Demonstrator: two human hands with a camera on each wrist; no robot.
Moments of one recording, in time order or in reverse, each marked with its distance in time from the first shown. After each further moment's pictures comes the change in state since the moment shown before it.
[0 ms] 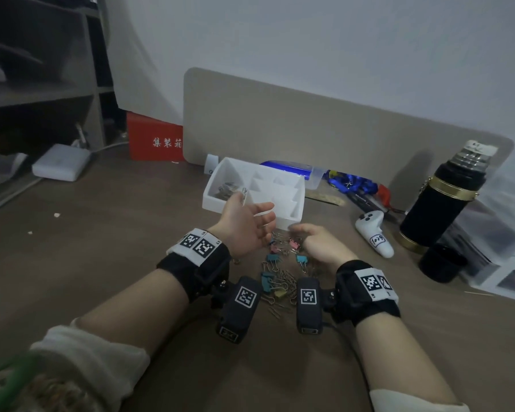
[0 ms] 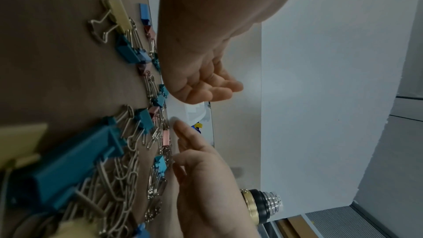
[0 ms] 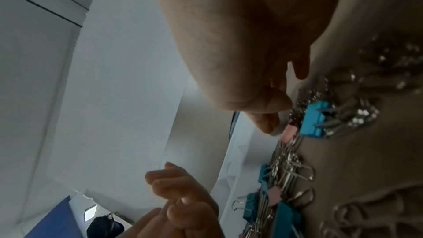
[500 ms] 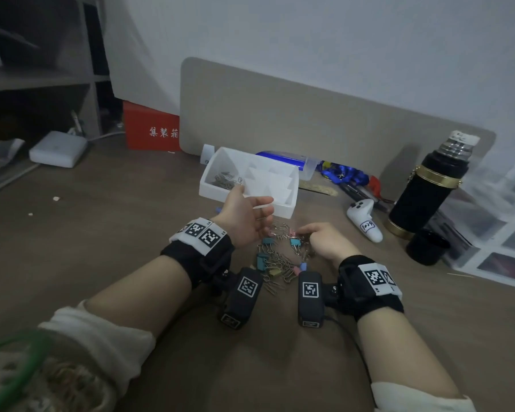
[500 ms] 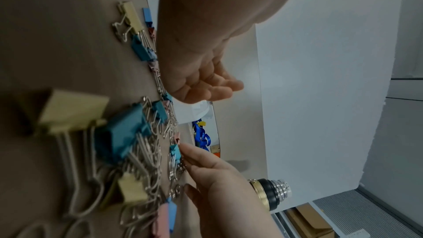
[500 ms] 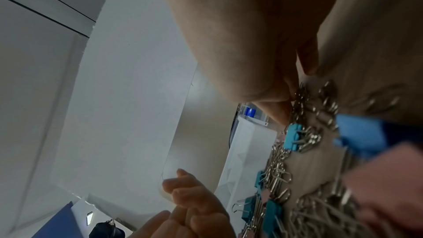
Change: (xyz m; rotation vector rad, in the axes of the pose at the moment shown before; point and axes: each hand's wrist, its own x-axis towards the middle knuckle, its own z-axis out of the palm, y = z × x) left_hand -0.016 -0.016 0.003 0.091 0.017 0.014; right_hand -0.025 0.016 0.000 -0.028 0.116 0.098
